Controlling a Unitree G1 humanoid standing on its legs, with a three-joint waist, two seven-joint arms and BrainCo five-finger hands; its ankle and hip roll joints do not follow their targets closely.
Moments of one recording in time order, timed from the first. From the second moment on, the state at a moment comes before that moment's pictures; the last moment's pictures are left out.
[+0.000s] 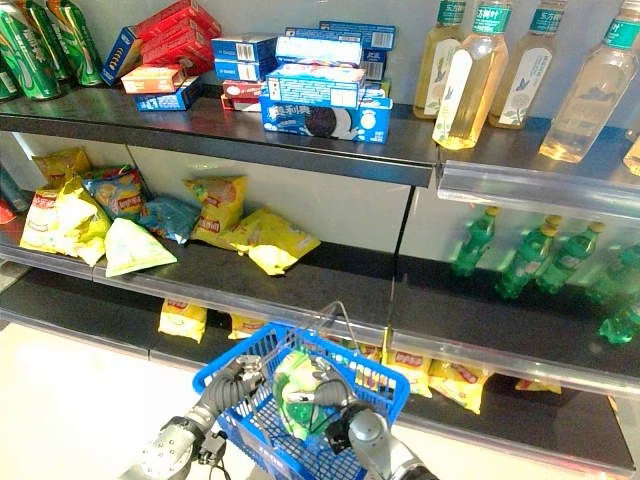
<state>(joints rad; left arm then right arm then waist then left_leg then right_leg) -0.03 0.55 -0.46 0.10 -0.25 -0.07 0.04 -0.41 -0.13 0.59 0.69 0.21 -0.08 -0.09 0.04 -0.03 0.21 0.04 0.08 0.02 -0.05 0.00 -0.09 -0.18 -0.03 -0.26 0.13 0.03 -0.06</state>
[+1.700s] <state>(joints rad) 0.08 0.36 -0.20 1.09 -0.04 -0.13 0.02 0.10 -0.27 0.09 1.24 0.02 -0.09 -0.05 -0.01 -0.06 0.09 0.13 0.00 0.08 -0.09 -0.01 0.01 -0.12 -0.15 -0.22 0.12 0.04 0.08</state>
